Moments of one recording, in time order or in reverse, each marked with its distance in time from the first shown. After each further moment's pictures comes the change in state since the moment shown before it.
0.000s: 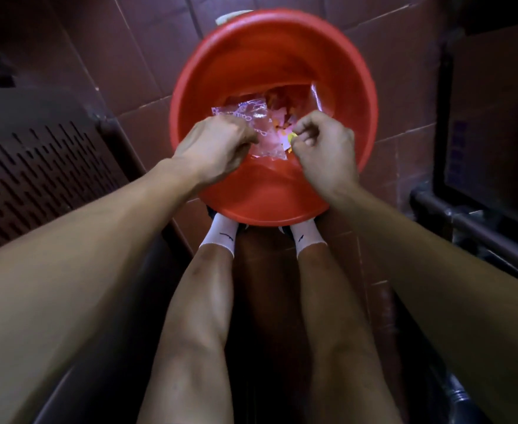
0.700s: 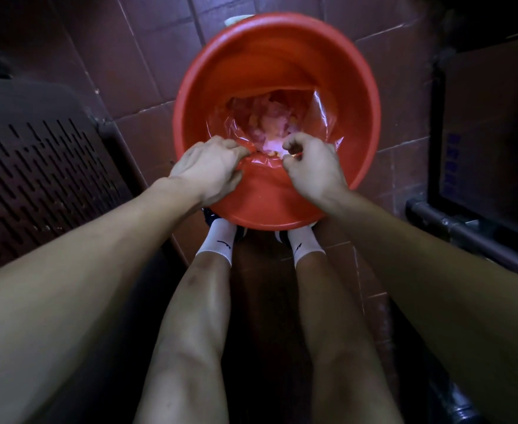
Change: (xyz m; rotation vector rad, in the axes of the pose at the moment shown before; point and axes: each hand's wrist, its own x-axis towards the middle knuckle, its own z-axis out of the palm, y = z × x) left_hand -0.023 -0.011 0.034 0.097 -0.123 -0.107; right_hand -0.003 0.010 0.025 -0.204 -0.185 0.086
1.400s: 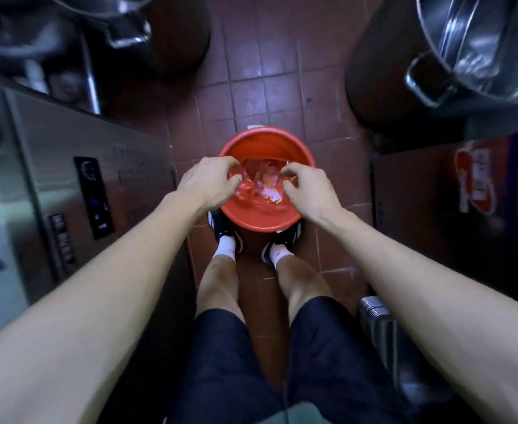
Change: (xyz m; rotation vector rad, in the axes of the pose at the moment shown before) left_hand -0.197 0.151 -0.187 -0.302 0.271 -0.463; right_hand -0.201 -0.090 -0.199 -0.222 -0.008 -0.383
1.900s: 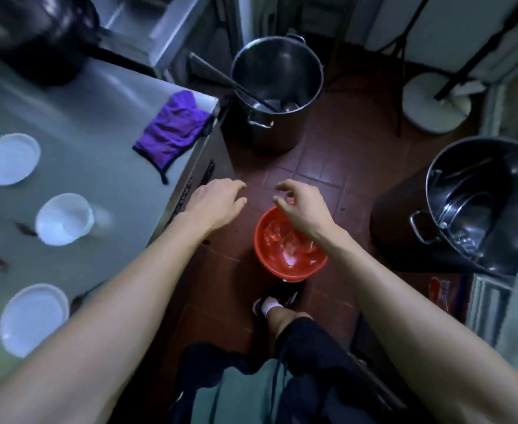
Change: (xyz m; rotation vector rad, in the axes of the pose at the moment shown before) left_hand -0.249 -0.018 -0.079 -0.037 0.415 -0.201; right_hand -0.139 -0.178 -0.070 -0.161 0.001 -0.578
